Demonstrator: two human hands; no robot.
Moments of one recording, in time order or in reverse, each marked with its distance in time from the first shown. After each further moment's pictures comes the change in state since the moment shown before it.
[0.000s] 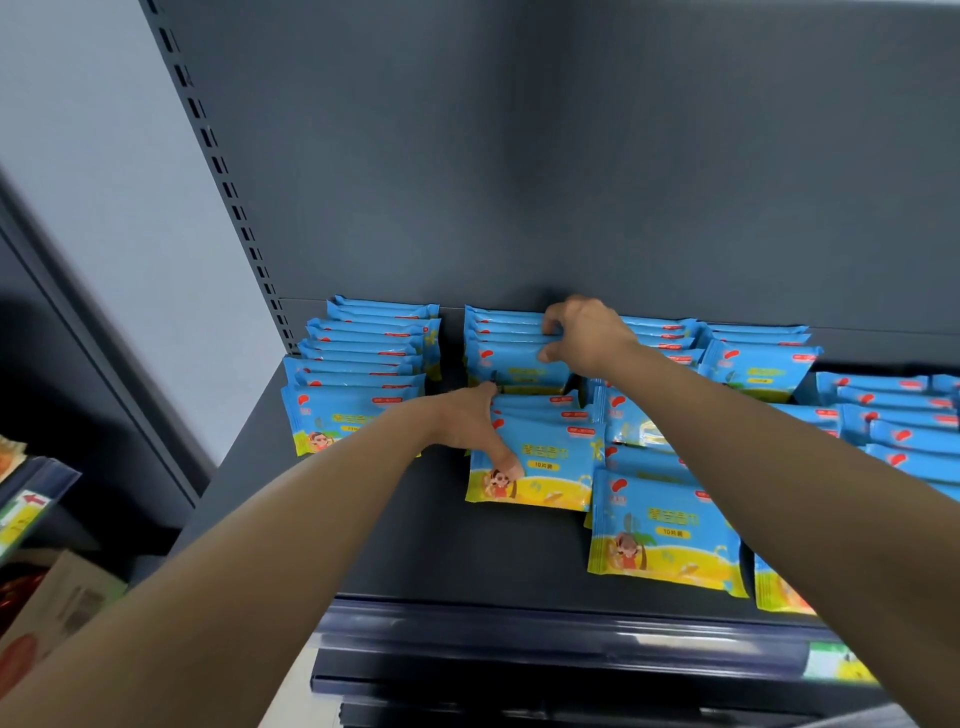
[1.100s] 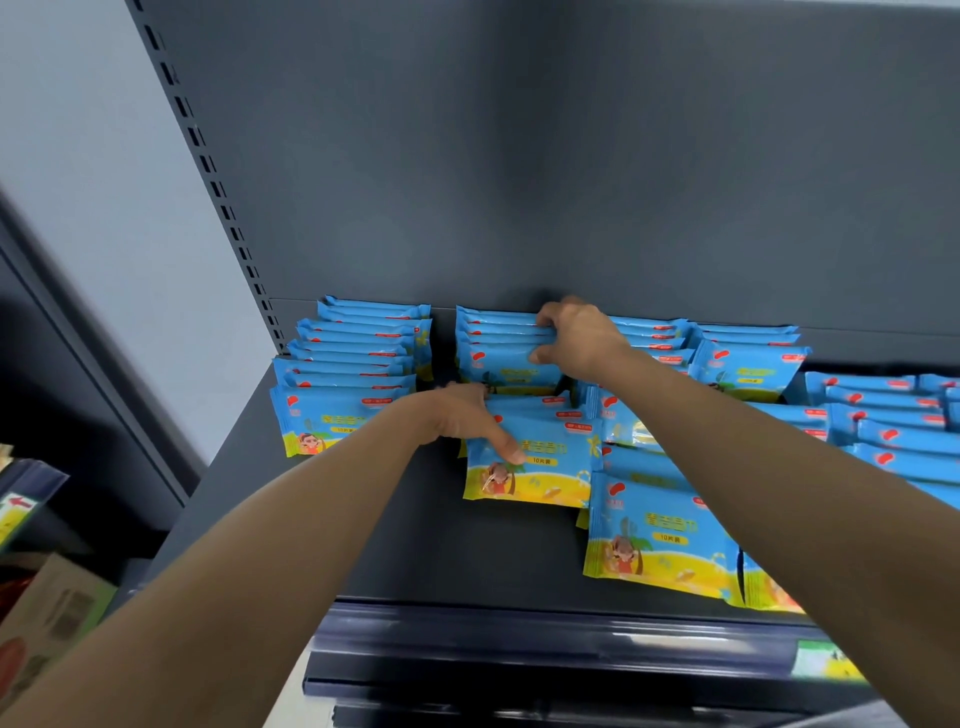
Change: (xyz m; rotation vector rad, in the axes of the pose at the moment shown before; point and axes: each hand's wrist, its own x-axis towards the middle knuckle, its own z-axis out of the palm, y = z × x) left_hand 0.012 0.005 0.002 -0.138 0.017 -0.073; right_hand 0.000 0.005 0.006 0.048 0.015 0.003
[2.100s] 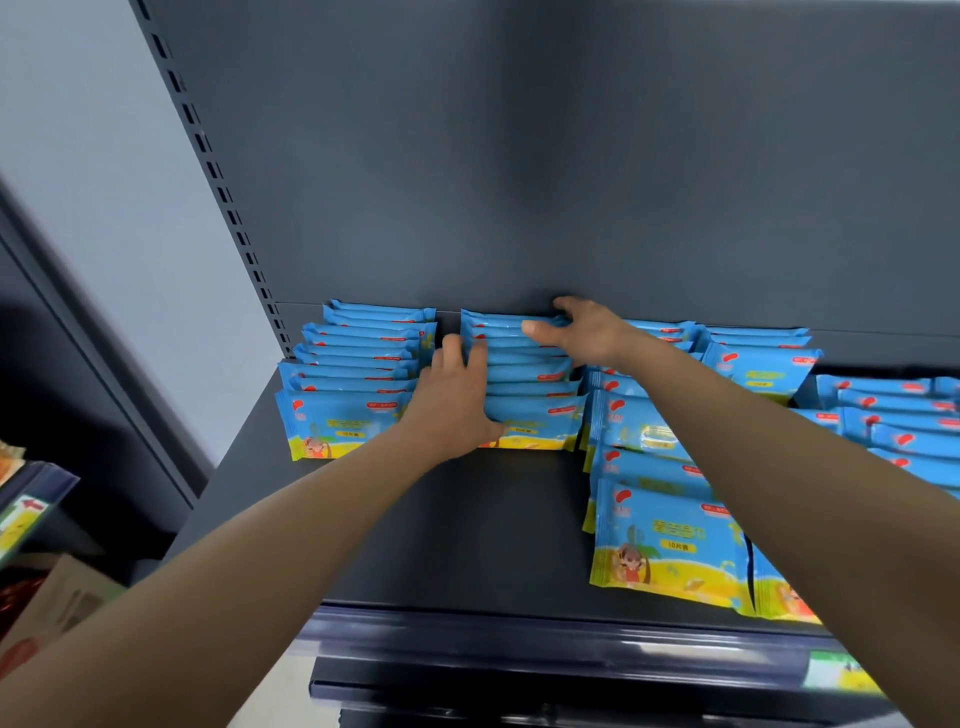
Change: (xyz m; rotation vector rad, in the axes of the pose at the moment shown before) left_hand -0.024 0.000 0.010 0.628 0.747 0.300; right_hand 0.012 0.012 -0.004 0.453 -0.134 0.117
